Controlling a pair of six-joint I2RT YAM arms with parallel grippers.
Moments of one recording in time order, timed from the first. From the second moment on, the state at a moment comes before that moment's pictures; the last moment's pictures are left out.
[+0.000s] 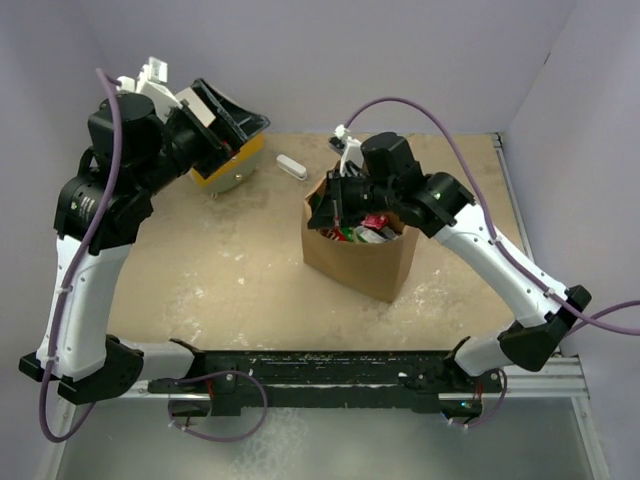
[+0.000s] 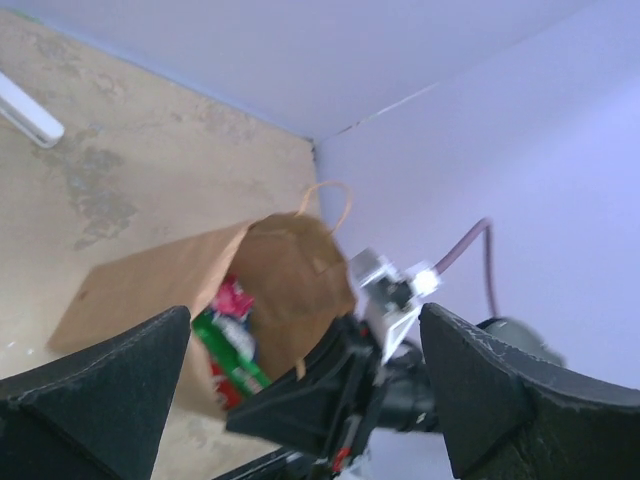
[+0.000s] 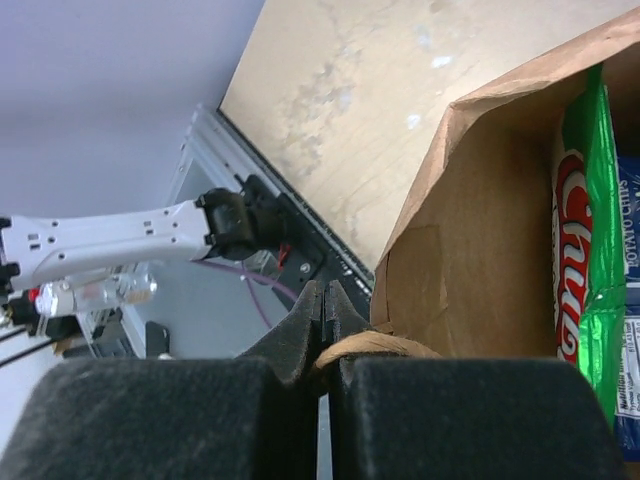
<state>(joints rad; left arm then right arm) -0.44 1.30 2.00 -0.94 0.06 -0.90 0.73 1.45 1.69 -0.82 -0.36 0.57</state>
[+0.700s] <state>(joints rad) -0.44 1.24 2.02 -0.82 0.00 -1.03 0.82 1.44 1.74 -0.85 -0.24 0.64</state>
